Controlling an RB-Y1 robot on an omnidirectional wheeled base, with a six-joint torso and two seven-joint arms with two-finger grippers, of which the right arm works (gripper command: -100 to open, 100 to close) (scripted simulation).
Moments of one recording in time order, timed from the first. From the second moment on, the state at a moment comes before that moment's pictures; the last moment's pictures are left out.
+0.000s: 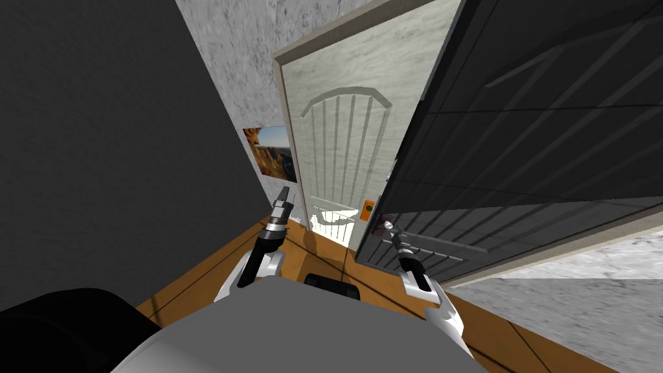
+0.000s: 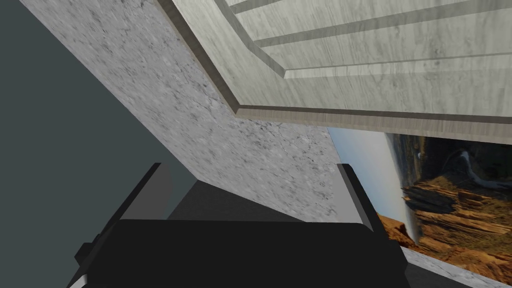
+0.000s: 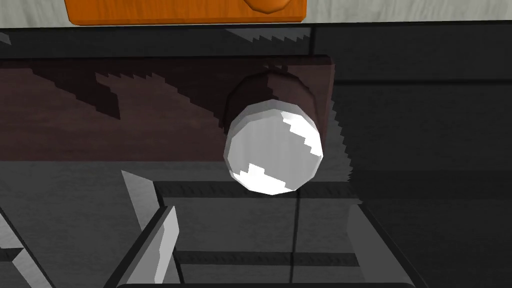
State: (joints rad) arm 0.05 -0.26 -0.19 -1.22 0.19 -0.36 -0.43
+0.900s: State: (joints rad) arm 0.04 -0.26 -0.18 -1.22 0.19 -0.36 -0.44
